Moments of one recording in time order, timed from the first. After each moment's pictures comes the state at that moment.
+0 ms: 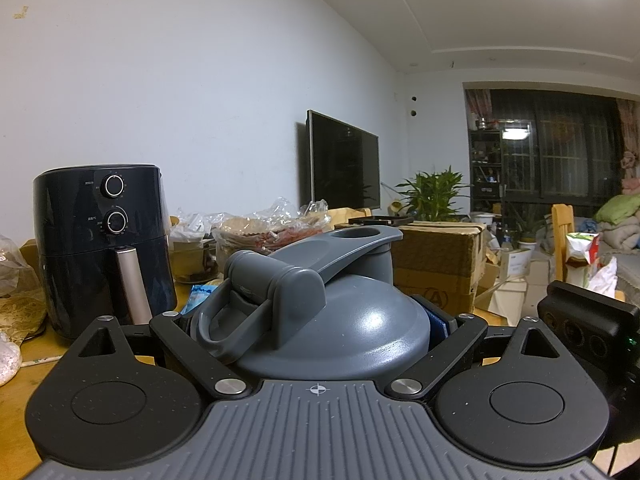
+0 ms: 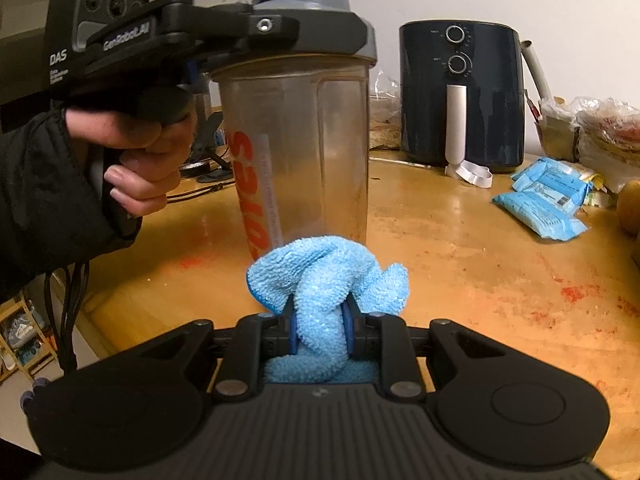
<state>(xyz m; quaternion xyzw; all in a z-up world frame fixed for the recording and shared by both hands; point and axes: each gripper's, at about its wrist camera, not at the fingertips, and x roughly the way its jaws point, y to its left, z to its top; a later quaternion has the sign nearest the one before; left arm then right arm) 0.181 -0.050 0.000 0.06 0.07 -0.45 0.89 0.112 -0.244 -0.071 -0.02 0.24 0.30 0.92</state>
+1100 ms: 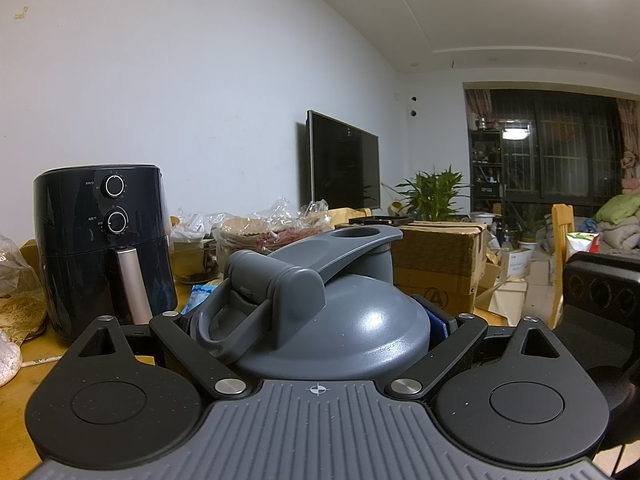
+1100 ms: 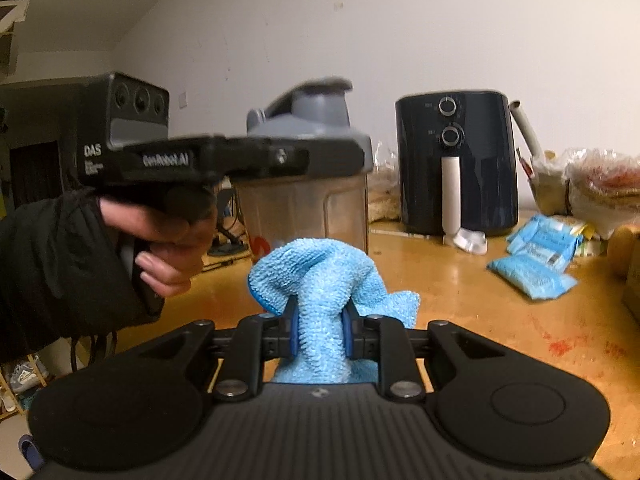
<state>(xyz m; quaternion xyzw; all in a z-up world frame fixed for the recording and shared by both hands) 0.182 -0.050 -0.002 0.06 0.06 -0.45 0.89 0.095 -0.257 -0.045 0.03 0.13 0.30 0.94</state>
